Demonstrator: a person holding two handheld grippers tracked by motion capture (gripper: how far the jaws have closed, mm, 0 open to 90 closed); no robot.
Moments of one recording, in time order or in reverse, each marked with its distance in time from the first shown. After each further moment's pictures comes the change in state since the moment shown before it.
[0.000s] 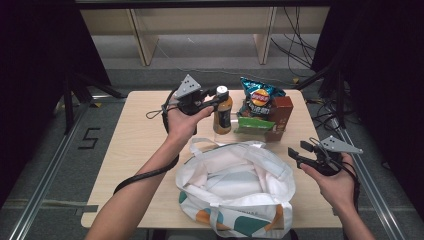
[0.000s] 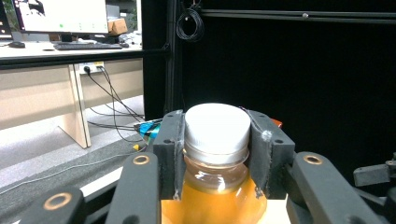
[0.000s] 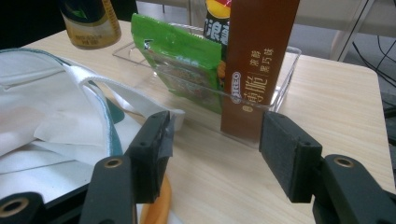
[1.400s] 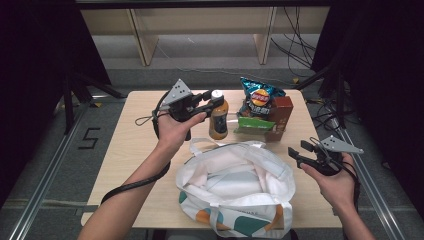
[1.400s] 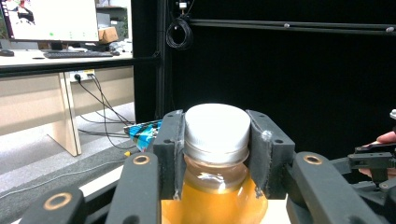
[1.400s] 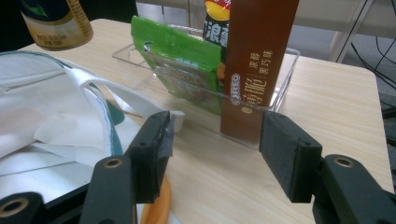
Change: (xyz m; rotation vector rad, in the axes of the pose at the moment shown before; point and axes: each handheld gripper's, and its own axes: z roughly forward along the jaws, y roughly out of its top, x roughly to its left) left arm -0.009 0.003 -0.031 -0.027 -0.042 0.000; right arm -0.001 0.001 -0.001 -0.004 -0.009 -0.026
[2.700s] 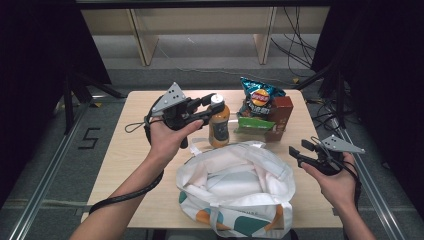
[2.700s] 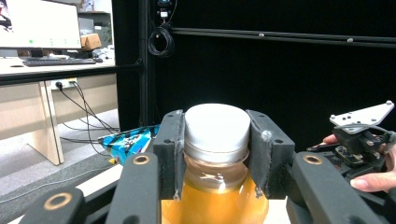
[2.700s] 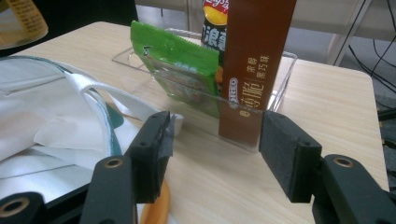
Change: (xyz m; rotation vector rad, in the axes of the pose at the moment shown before) left arm -0.030 0.018 -0.028 -0.020 -0.062 0.007; right arm 0.001 0.003 -0.002 -0.007 0.000 0.026
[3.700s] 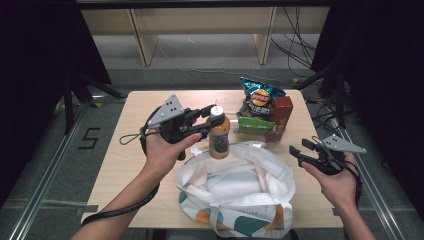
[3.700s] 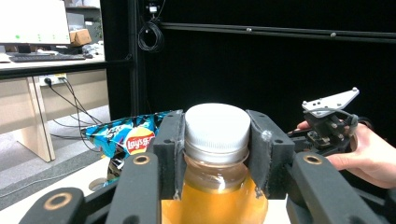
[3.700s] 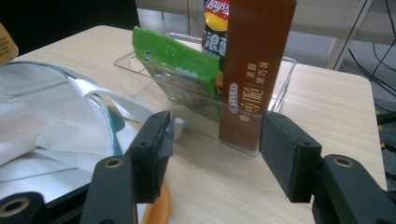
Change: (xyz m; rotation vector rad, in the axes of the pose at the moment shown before) left arm -0.025 -0.003 -0.020 0.014 -0.031 0.002; right arm -0.001 0.002 -0.001 -0.022 0.010 -0.018
